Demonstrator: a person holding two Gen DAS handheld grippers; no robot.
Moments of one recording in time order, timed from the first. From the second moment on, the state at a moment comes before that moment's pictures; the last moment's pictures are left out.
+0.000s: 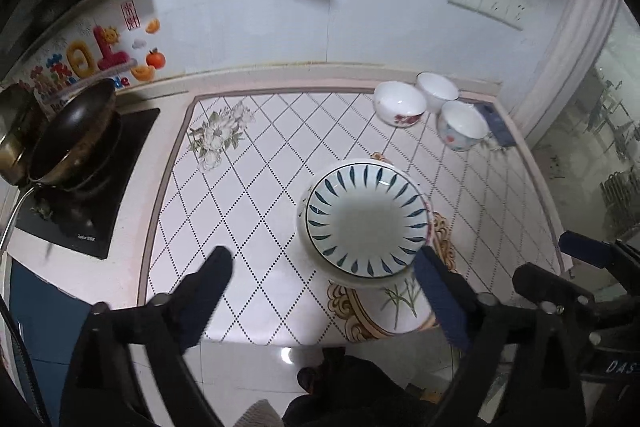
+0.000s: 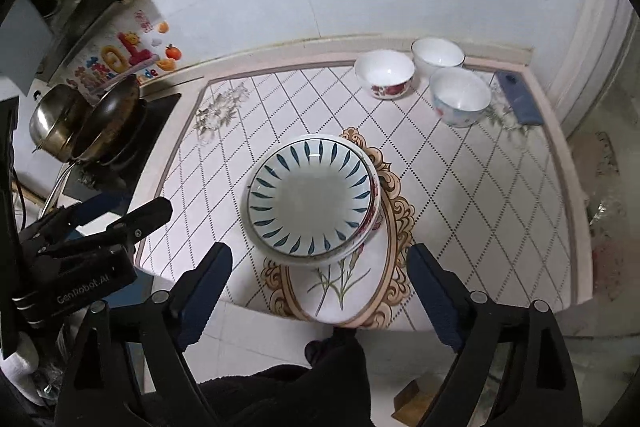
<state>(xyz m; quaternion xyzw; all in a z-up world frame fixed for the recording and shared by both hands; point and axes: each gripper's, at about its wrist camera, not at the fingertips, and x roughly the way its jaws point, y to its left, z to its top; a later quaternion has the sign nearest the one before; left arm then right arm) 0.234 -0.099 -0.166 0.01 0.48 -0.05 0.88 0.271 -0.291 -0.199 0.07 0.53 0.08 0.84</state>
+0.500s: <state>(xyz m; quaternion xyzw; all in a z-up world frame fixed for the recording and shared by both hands) 0.175 -0.095 -0.126 -0.01 0.45 -0.05 0.89 0.178 -0.292 -0.132 0.06 0.48 0.06 0.87</state>
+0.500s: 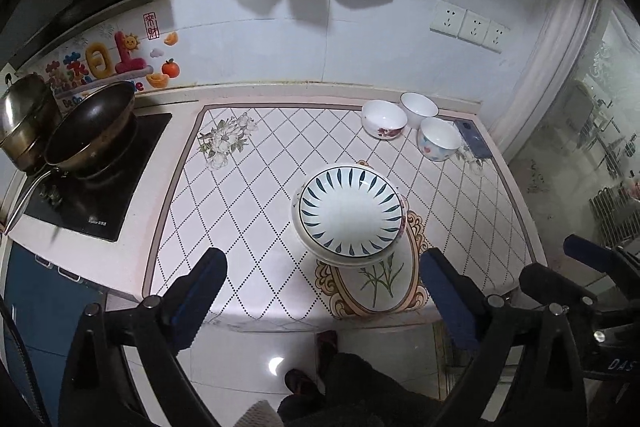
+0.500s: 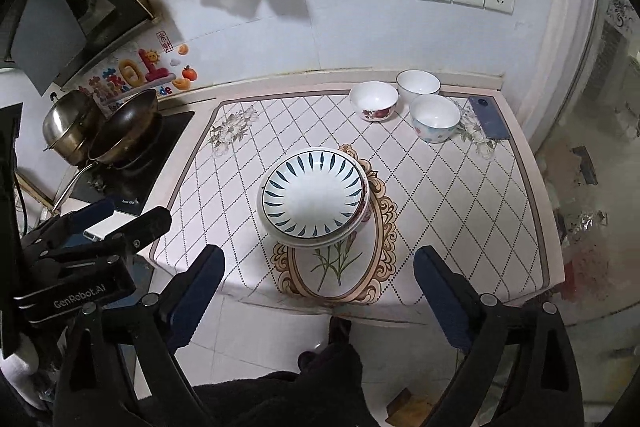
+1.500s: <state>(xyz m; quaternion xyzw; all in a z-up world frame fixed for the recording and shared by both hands) 0.575 -0.190 -0.277 -0.08 0.61 -0.07 0.78 0.611 -0.461 -0.305 0.24 0.60 0.11 0.76</state>
